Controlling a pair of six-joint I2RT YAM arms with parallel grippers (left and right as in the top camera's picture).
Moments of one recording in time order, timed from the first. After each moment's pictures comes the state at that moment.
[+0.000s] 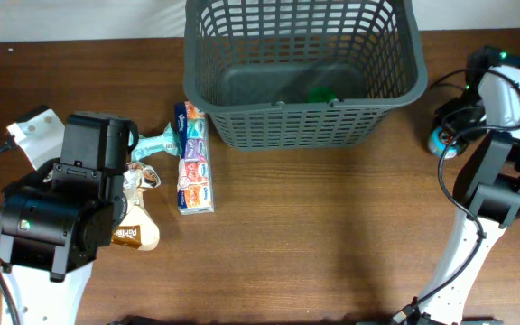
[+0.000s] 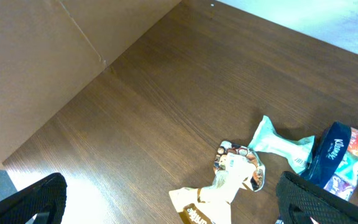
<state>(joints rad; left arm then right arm) -0.22 1.19 1.60 -1.41 -0.79 -0.65 -0.33 2.44 2.17 -1.36 0.07 0.68</state>
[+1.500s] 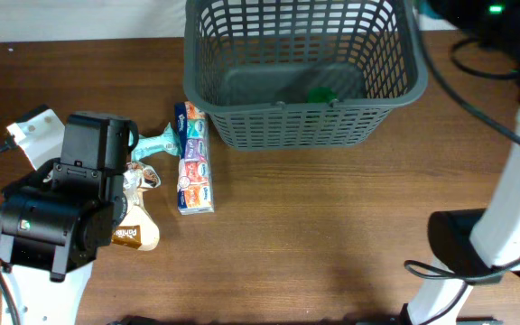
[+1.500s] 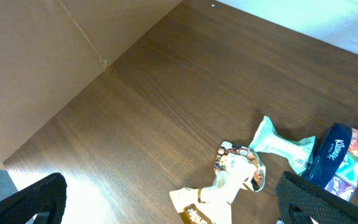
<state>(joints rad) -0.22 1.19 1.60 -1.41 -0.79 -0.65 0.08 2.02 3.03 -1.46 -0.15 0.52</state>
